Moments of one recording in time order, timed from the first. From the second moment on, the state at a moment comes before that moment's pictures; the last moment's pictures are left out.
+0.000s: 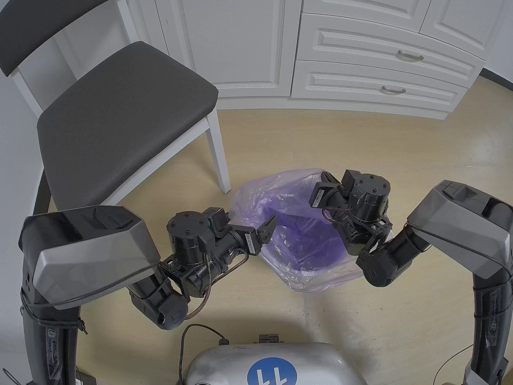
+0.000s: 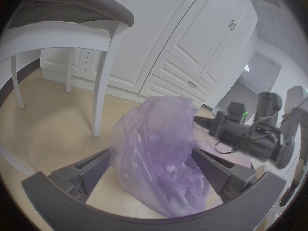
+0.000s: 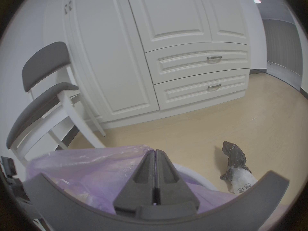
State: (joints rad) left arm -0.59 2.33 -0.86 -1.44 0.04 -0.27; right arm 0.51 2.33 -1.11 -1.33 -0.40 0.18
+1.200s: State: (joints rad) left arm -0.58 2.32 -0.95 -1.39 0.10 -0.34; right arm 0.45 2.37 -1.27 -1.38 -0.40 0.25
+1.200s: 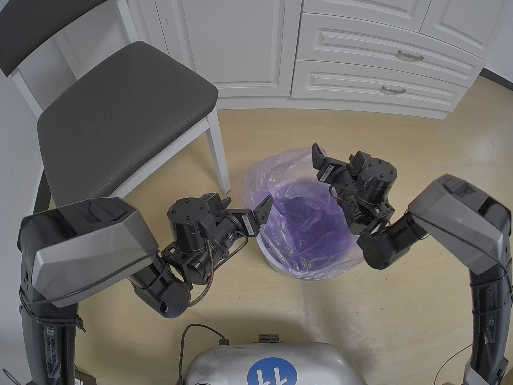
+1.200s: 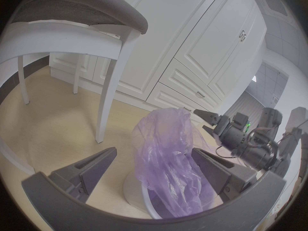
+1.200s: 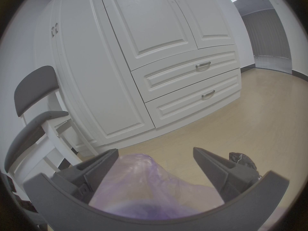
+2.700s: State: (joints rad) left arm -0.70 2.16 -0.93 -0.94 0.24 -0.34; right arm 0.53 1.56 -0.67 -0.45 -0.30 -0.05
